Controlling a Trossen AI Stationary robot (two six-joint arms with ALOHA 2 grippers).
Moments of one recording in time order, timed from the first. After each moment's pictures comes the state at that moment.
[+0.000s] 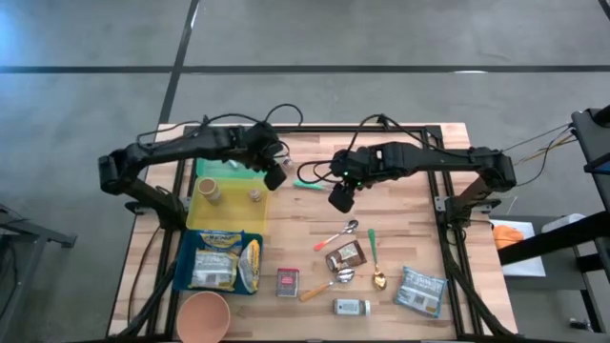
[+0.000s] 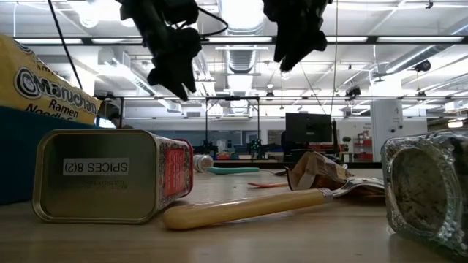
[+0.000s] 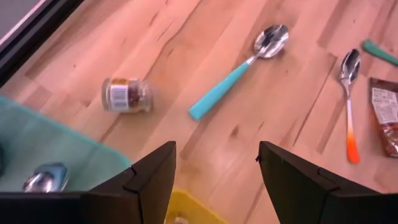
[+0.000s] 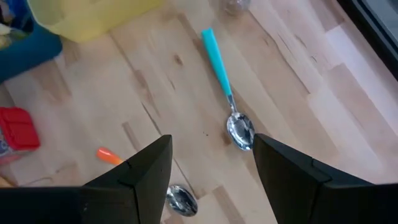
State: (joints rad) left arm 0.37 1.48 1.21 -0.77 0.03 -0.24; right arm -0.06 1.61 1.54 -1.03 0.18 0.48
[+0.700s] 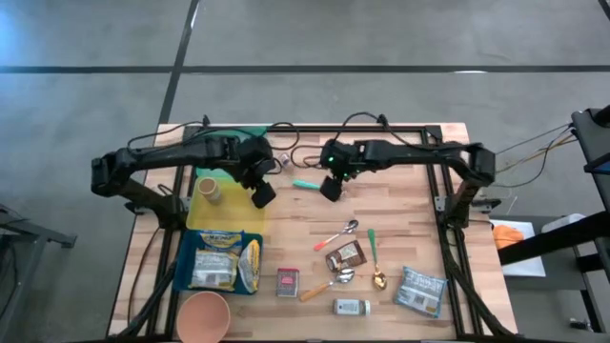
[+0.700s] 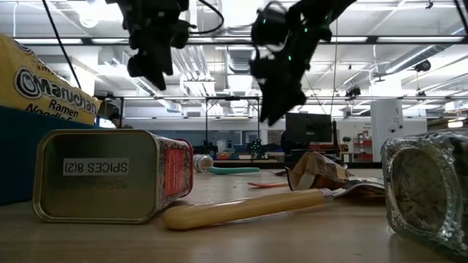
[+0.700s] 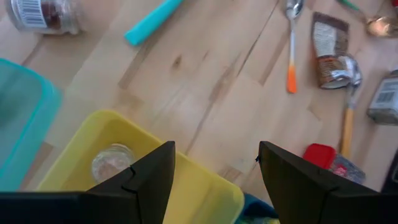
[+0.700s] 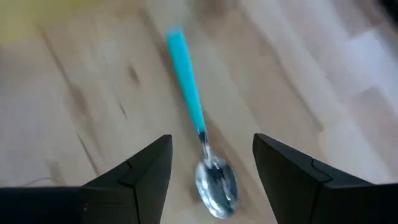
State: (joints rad) left arm 0.25 1.42 1.22 -0.97 0.18 -0.37; right arm -0.25 1.75 1.30 -0.63 0.05 0.26
